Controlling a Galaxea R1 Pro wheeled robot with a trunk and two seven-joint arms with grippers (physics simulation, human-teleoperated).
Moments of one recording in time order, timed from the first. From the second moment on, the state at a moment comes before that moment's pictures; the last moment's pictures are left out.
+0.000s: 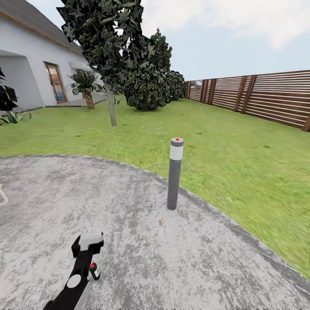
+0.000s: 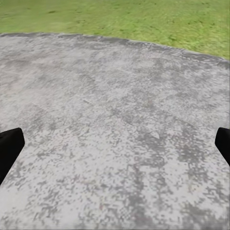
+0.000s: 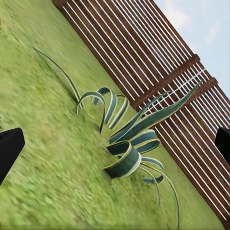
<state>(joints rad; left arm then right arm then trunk) -0.36 0.02 0.05 -0.73 -0.04 -0.35 0.20 -0.23 -0.78 -0.22 -0.38 0.00 -0.33 -0.53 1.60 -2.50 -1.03</state>
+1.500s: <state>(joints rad) -0.36 0.02 0.06 -0.73 -0.04 -0.35 0.20 -0.23 -0.78 -0.22 -0.38 0.00 -0.33 -0.53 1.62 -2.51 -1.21</state>
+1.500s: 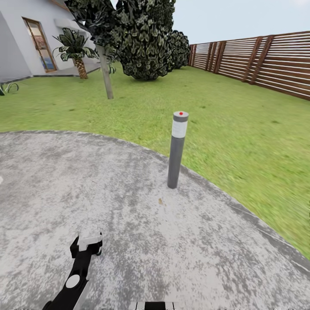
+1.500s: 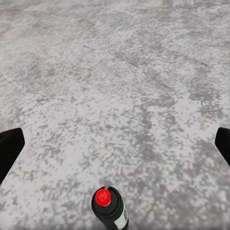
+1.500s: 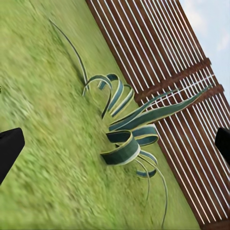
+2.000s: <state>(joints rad) -0.36 0.02 0.06 -0.74 -0.04 -0.42 0.20 -0.23 -0.78 -0.22 -0.38 0.00 -0.33 -0.53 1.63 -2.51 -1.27</state>
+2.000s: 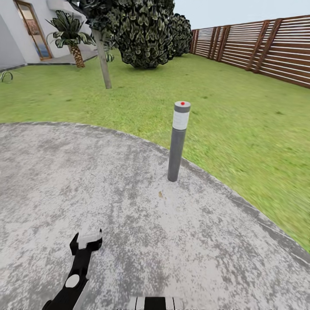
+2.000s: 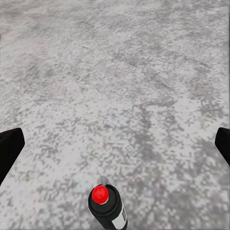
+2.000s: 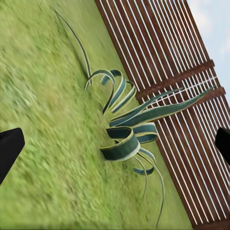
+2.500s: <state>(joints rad) -0.36 0.04 0.06 -0.77 -0.04 -0.45 0.20 -0.23 -0.78 -0.22 -0.38 0.00 -0.33 -0.53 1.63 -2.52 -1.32</state>
